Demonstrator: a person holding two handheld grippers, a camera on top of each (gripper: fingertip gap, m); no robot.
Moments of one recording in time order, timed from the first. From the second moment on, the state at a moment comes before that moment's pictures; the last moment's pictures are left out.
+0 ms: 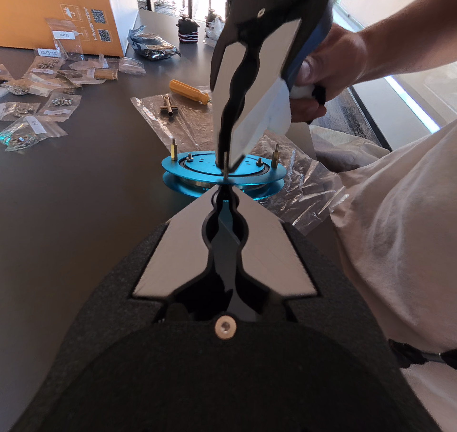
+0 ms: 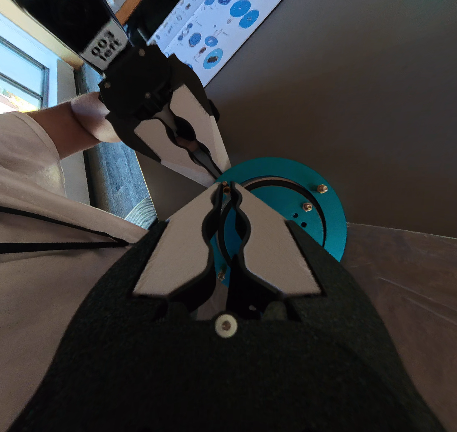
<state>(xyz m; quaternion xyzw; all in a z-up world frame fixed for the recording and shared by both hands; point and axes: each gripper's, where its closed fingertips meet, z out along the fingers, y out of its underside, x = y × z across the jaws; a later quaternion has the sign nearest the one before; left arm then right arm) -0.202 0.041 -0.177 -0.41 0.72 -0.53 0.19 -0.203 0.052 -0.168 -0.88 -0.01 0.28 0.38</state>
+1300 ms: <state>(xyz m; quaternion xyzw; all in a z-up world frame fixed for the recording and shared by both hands) -0.202 0.043 -0.179 -0.41 0.72 -0.53 0.17 -0.192 0.040 -0.165 -0.93 -0.20 0.17 0.27</state>
